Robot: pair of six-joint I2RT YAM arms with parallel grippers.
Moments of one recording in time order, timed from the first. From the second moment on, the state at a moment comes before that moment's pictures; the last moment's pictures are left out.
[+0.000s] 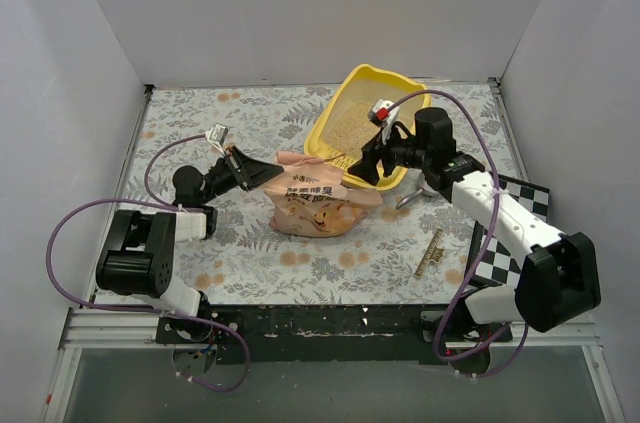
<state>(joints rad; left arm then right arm) -0.10 1.53 0.46 1.35 0.97 -1.36 0.45 1.31 1.00 -0.09 -0.61 -0.16</state>
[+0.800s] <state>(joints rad) -0.14 1.43 0.49 1.36 1.01 -1.36 0.42 1.47 1.05 0.03 -0.95 -0.15</state>
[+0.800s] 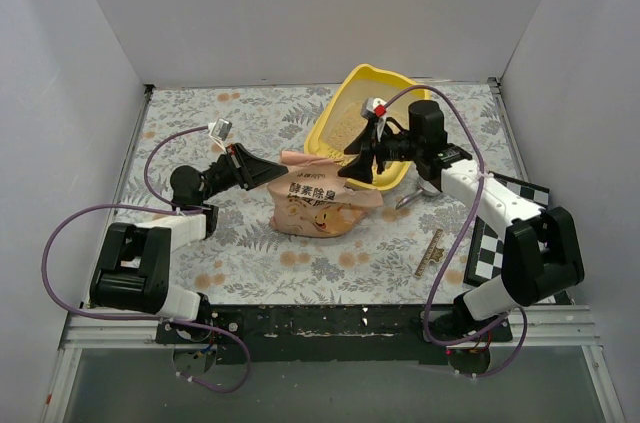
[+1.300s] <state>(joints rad) -0.14 1.41 0.49 1.35 1.04 -1.36 0.48 1.54 1.05 0.06 -1.07 -0.13</state>
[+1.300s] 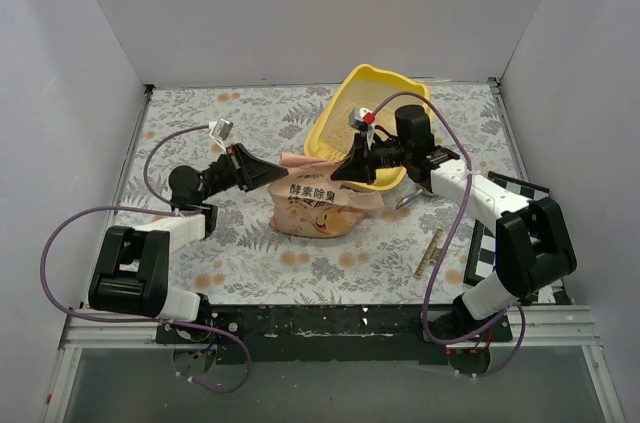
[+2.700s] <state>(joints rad) -0.54 1.44 1.53 -0.70 0.70 0.26 0.58 1.40 1.19 -0.45 -0.90 -0.51</state>
